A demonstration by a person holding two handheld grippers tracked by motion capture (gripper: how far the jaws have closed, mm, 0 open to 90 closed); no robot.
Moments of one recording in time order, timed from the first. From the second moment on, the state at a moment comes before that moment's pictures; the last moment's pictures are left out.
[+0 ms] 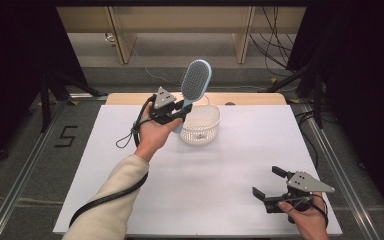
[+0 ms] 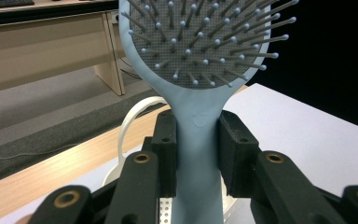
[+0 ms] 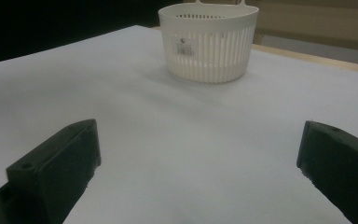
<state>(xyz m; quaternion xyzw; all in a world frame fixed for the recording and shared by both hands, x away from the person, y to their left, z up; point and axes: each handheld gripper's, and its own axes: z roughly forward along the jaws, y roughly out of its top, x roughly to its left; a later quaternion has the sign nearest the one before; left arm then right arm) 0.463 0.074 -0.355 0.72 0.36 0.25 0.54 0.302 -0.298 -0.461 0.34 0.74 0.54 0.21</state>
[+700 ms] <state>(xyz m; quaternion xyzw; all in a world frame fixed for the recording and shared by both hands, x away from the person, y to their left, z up) 0.468 0.070 -0.352 0.72 0.36 0.25 0.54 0.302 -0.299 -0.461 0.34 0.74 0.54 0.21</state>
